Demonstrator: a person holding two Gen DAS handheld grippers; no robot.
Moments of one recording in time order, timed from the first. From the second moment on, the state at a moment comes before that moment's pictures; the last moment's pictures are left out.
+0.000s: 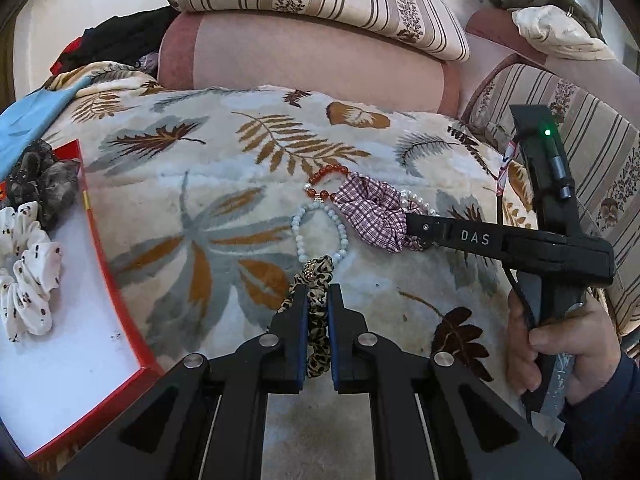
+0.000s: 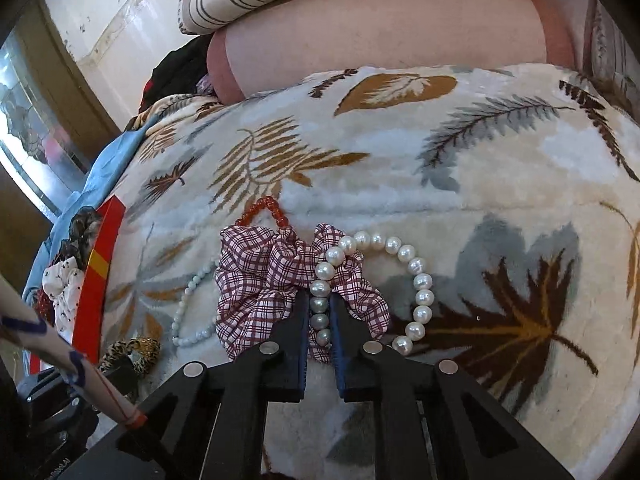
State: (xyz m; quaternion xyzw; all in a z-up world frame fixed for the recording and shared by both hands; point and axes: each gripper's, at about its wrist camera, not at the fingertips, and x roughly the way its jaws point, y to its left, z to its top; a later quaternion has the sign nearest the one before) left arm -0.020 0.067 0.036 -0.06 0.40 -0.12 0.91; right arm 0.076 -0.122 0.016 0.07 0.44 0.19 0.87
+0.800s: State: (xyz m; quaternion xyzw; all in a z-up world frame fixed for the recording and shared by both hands) left arm -0.114 0.057 0.075 -0.03 0.35 -0.11 0.93; right arm -0.091 -0.155 0.075 0.18 0.37 0.26 0.88
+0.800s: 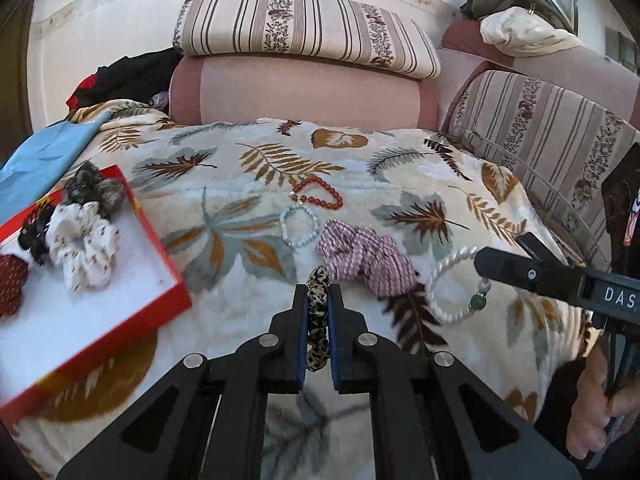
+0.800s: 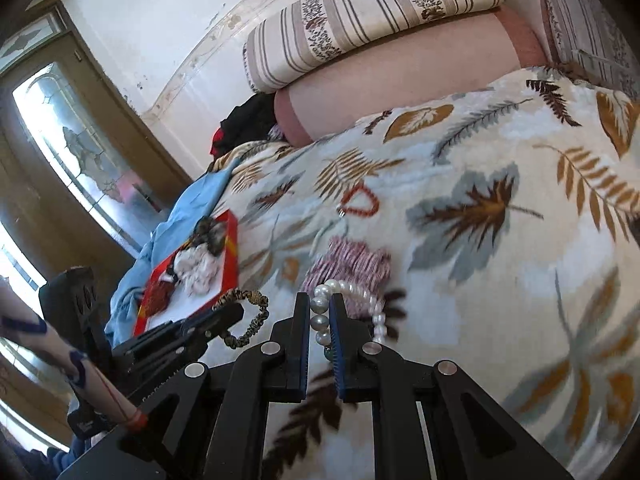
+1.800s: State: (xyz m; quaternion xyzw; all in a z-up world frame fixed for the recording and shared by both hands) left arm -0.131 0.084 0.077 -0.03 0.36 -0.04 0.93; right arm -0.120 -0.114 0.100 0.14 0.37 0.29 0.87
